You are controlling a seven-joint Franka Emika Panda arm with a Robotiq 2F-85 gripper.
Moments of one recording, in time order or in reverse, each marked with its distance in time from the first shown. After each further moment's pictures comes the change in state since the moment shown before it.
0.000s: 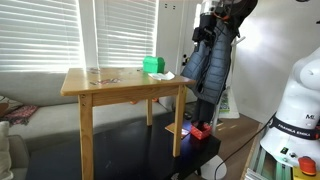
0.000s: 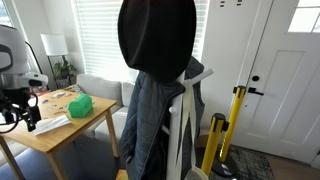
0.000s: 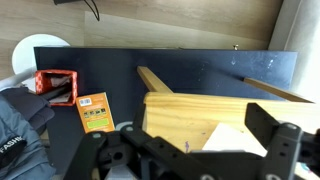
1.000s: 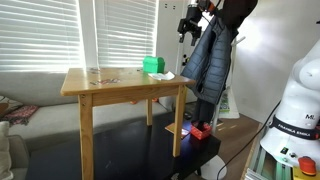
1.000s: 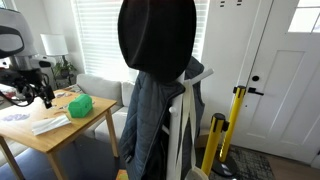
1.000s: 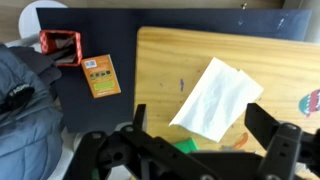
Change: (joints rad) arm -0.011 0.189 0.034 0.250 -0.087 0.062 0.086
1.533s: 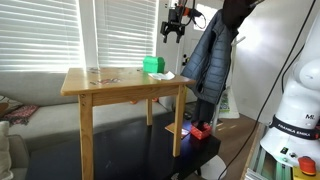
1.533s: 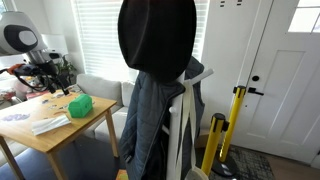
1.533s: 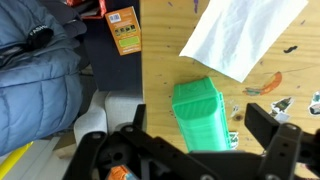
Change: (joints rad) arm 0.010 0.287 0.060 0.300 -0.249 0.045 0.201
